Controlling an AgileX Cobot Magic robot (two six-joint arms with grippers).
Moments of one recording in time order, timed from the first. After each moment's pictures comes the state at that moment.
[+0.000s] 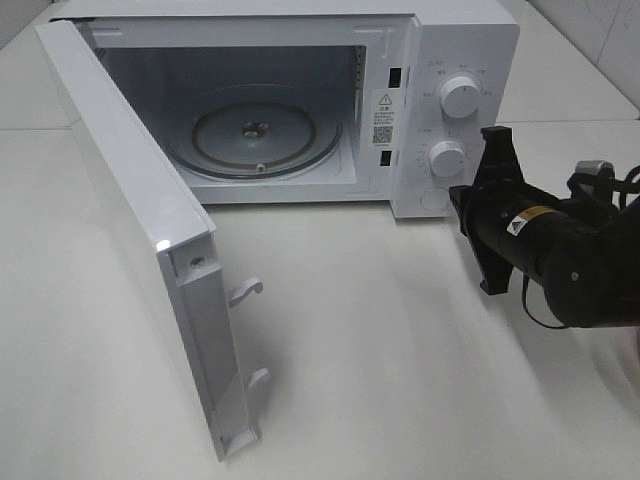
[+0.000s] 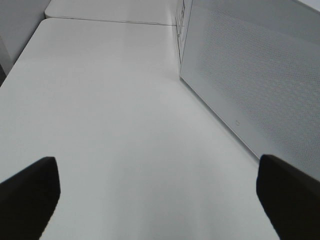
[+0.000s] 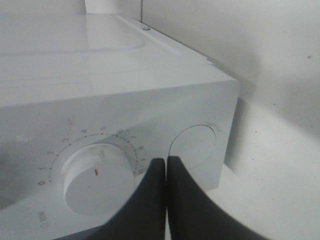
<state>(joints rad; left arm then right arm) 0.04 0.00 -0.52 -0.09 1.07 0.02 0.43 1.96 -0.58 0.26 -0.98 1.42</state>
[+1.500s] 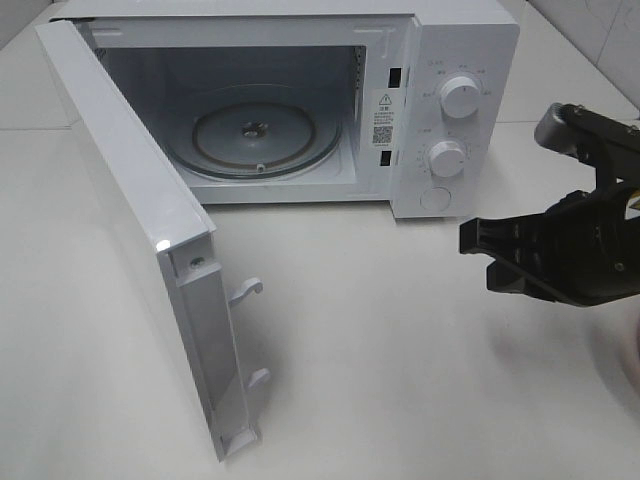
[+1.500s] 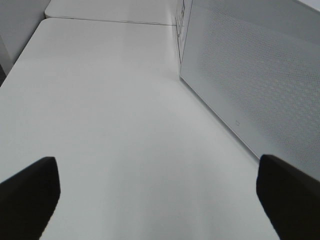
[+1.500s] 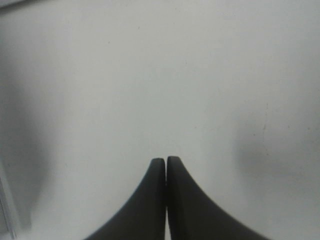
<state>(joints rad) 0.04 0.00 -0.52 -0.09 1.07 0.02 0.43 1.31 -0.55 0.24 0.23 0.18</state>
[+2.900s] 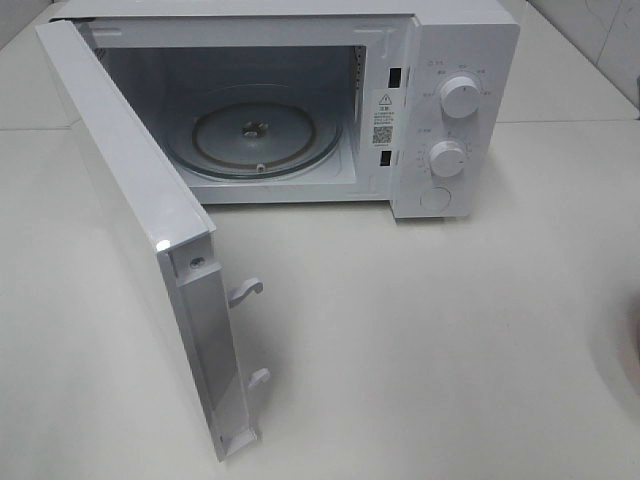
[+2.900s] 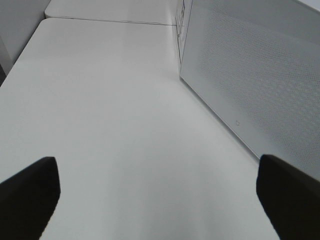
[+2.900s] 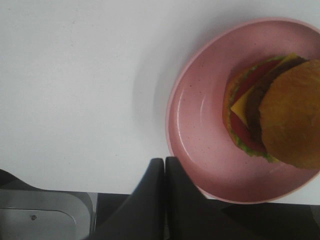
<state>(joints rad) 0.04 0.00 -0.52 -0.09 1.07 0.02 0.17 1.31 -0.93 -0.20 1.10 0.00</state>
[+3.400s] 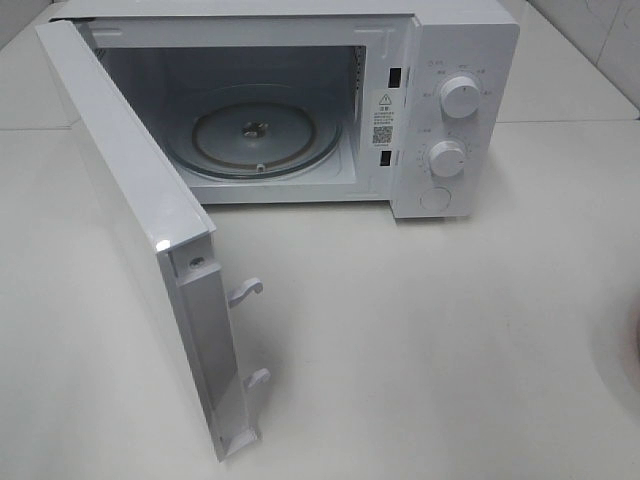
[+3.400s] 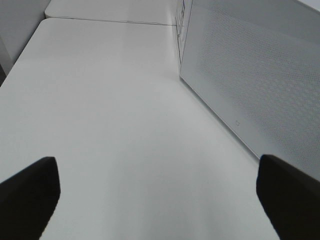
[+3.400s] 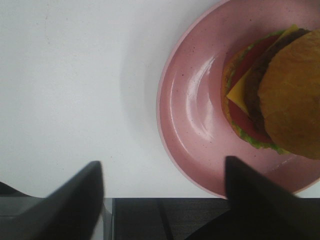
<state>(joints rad) 0.04 0.00 -0.52 -0.09 1.07 0.02 0.04 1.31 -0.84 -0.14 1.02 -0.04</state>
